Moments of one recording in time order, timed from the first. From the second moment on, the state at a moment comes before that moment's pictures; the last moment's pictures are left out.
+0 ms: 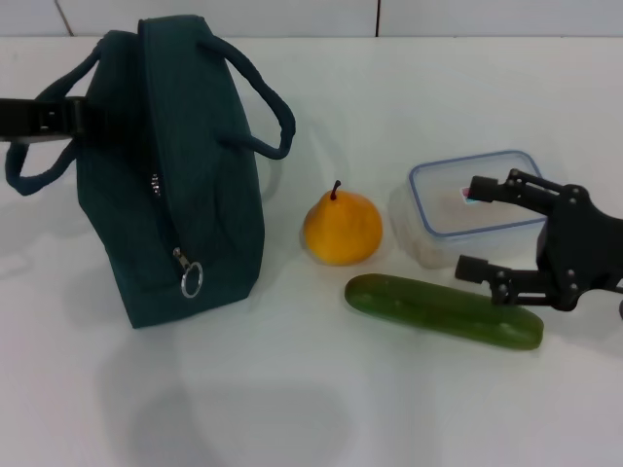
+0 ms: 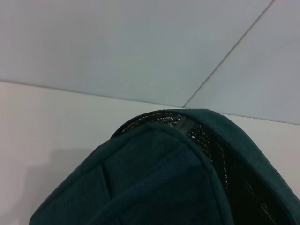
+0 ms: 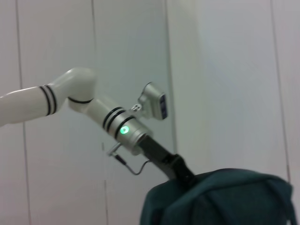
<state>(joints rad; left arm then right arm) -0.42 -2.08 0.82 1.39 2.23 1.52 -2.57 0.46 2.00 -0.91 -0.43 -1.57 -1.76 0.93</state>
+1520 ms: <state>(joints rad) -0.35 -2.09 0.83 1.39 2.13 1.64 -2.61 0.41 1.98 -0.64 -0.41 -1.57 -1.43 1.36</state>
